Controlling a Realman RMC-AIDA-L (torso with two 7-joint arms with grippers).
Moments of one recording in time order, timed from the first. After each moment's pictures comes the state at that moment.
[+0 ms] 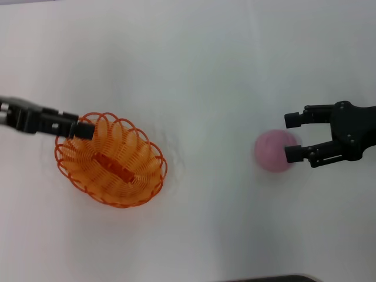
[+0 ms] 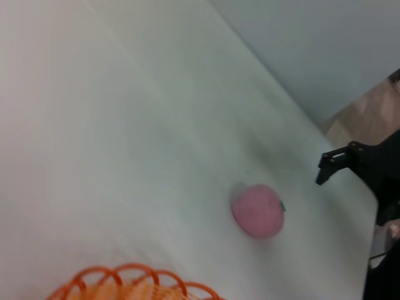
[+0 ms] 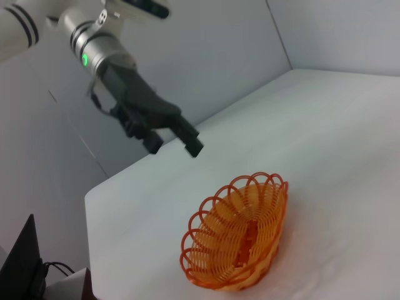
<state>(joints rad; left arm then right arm) -0.62 -2.01 0.67 1.04 2.31 1.98 -2.19 0.47 1.98 -0.58 -0.69 -2.19 -1.89 1.49</state>
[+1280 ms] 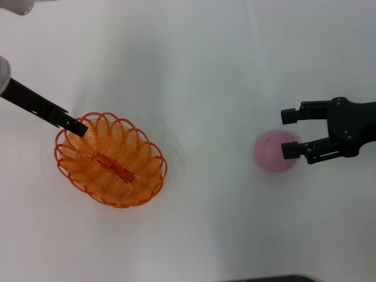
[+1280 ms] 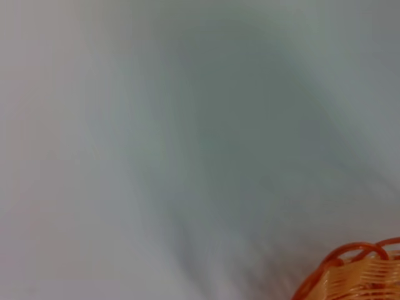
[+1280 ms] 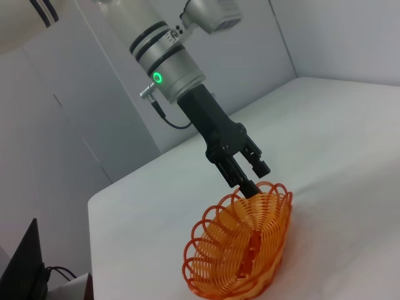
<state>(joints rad) -0.75 -2.12 0.97 1.06 2.80 1.58 -2.39 0.48 1.98 -0.57 -0.68 -2.19 -1.89 1.48</state>
